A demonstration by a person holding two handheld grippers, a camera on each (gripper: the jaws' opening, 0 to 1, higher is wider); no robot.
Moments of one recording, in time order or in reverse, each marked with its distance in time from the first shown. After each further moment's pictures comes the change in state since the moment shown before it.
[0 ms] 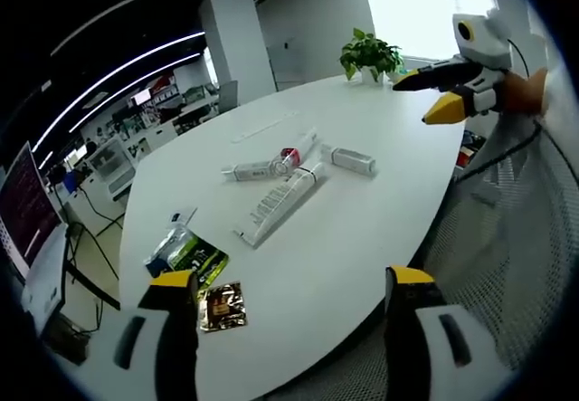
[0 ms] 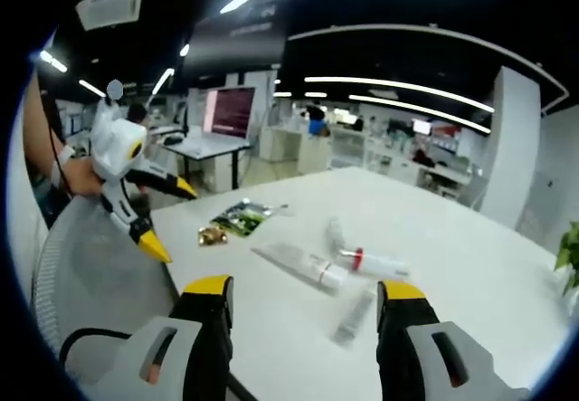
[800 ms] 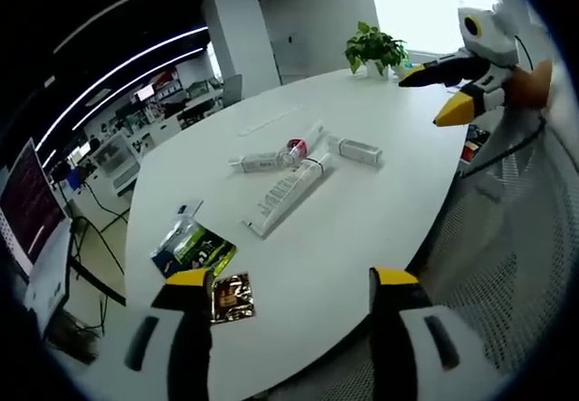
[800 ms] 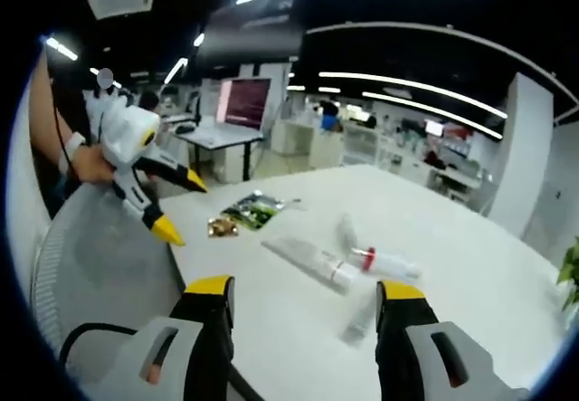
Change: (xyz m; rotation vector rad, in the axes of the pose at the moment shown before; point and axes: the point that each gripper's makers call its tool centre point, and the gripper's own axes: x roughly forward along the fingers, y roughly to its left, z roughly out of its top) left arm -0.003 0.008 -0.009 0.004 0.017 0.017; right arm 0.004 0.015 -0.004 -0.053 0.030 0.040
